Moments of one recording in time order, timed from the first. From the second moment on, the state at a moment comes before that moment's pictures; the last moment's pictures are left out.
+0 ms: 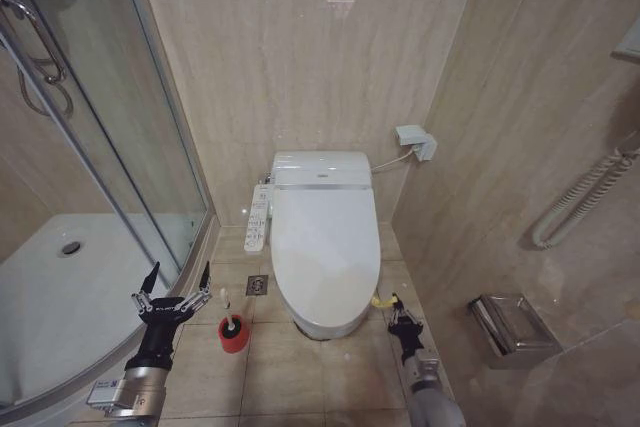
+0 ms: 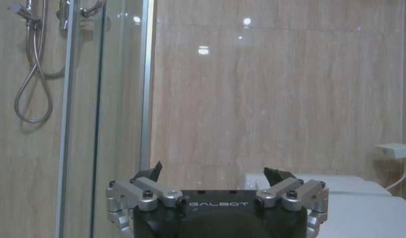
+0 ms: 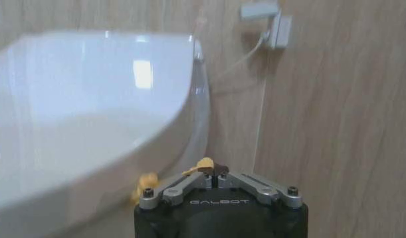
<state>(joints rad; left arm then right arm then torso) 1.63 -1.27 -0.61 -2.16 -0.30 -0.23 -0.08 -1.34 1.47 0.54 1.55 0.08 0.22 0.08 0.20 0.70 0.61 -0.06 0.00</state>
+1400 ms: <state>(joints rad) 1.63 -1.27 -0.61 -2.16 -0.30 -0.23 -0.08 -0.99 1.28 0.55 1.80 0.30 -0.02 0.17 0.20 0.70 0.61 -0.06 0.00</state>
